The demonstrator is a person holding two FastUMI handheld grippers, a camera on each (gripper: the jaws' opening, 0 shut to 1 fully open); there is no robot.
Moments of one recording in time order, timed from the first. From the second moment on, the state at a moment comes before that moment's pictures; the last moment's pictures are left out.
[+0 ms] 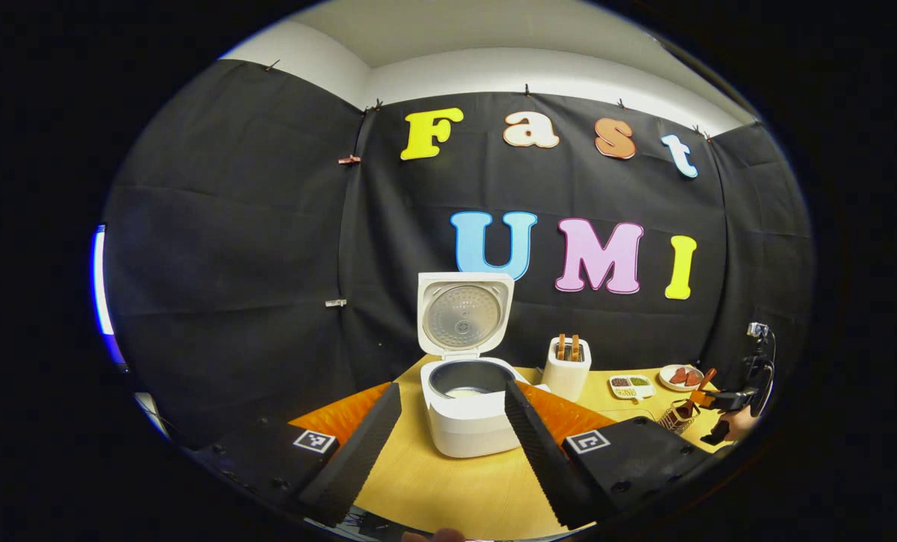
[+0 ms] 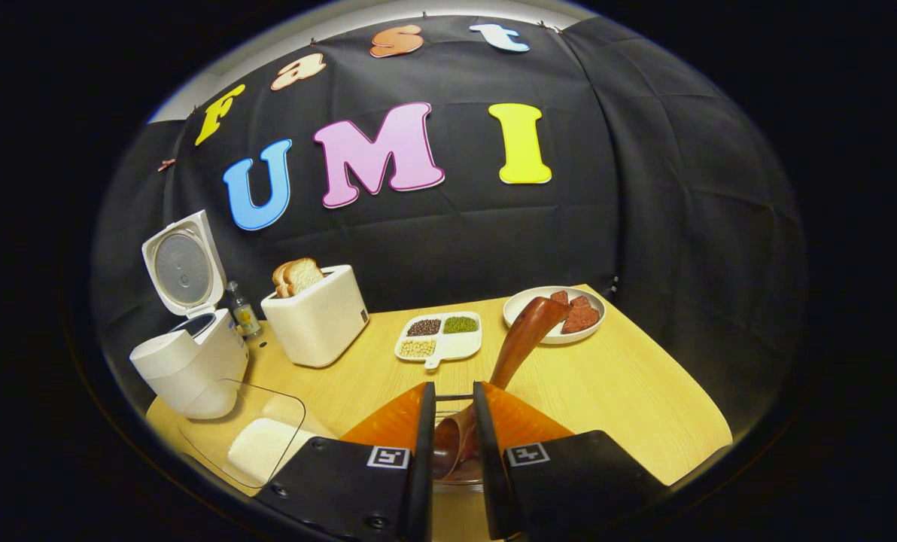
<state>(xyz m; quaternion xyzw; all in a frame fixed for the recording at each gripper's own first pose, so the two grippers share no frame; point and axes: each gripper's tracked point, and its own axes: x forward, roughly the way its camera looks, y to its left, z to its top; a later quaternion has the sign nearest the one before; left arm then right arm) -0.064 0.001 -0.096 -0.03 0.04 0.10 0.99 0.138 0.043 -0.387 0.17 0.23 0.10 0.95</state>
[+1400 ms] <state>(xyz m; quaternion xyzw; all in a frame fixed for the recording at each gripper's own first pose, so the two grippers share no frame) -0.050 -0.001 -0.109 -0.02 0.07 0.13 0.99 0.162 0.040 -0.406 0.21 0.26 0.15 0.93</state>
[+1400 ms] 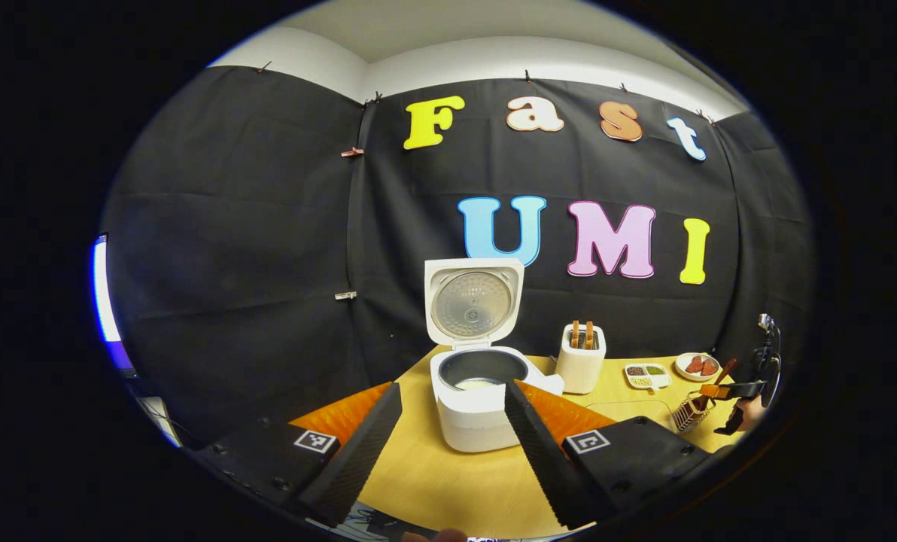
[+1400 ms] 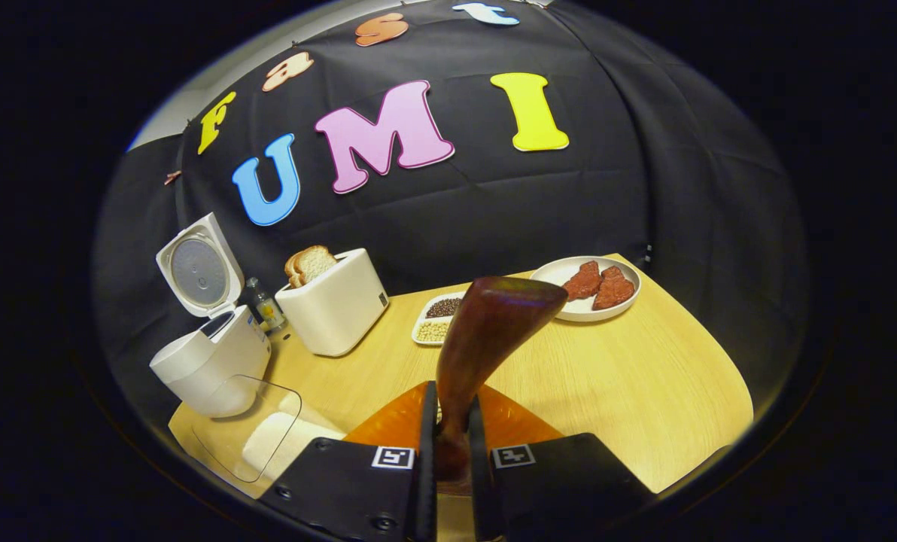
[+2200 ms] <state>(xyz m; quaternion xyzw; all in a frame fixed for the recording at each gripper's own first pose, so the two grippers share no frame) -0.045 0.045 -0.112 -0.02 0.05 0.07 1.00 0.149 0.059 -0.236 0.22 0.16 0.14 0.95</state>
